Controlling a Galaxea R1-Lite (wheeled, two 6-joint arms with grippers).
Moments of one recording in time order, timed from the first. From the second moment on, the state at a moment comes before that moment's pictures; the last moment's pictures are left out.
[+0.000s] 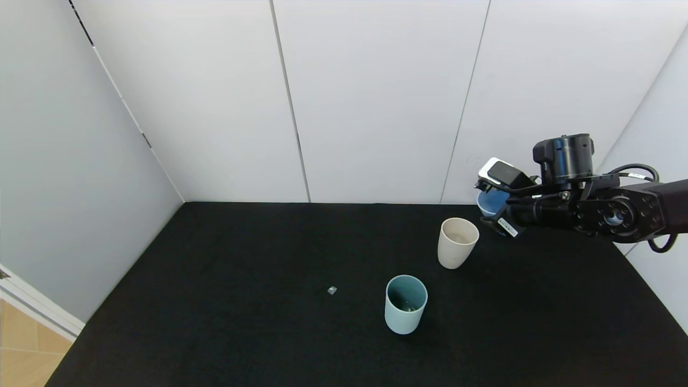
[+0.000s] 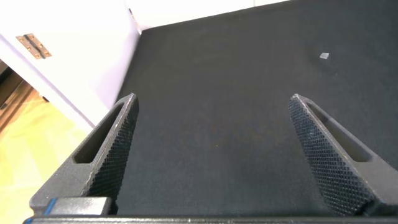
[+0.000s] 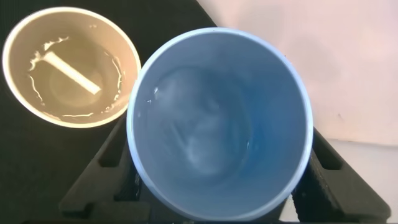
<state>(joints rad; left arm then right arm) 0.00 0.00 -0.04 0.02 0.04 0.18 0.22 1.98 -1.29 -0.19 -0.15 -0.69</state>
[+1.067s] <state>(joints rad) 0.00 0.00 -0.04 0.01 0.04 0.18 0.27 2.05 -1.37 -0.19 -0.34 -0.97</state>
